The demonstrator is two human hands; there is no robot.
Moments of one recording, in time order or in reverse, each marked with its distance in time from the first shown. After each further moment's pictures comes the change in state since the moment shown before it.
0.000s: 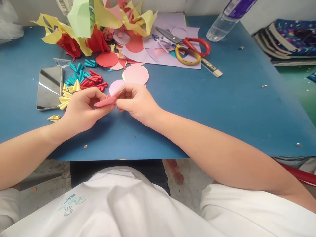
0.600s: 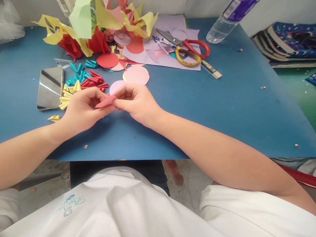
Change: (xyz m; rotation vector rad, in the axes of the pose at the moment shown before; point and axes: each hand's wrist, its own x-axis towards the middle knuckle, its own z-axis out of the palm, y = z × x) left_hand -0.002 0.000 0.001 0.007 0.003 -0.038; right_hand 0.000 0.002 -0.002 0.050 -0.041 -0.044
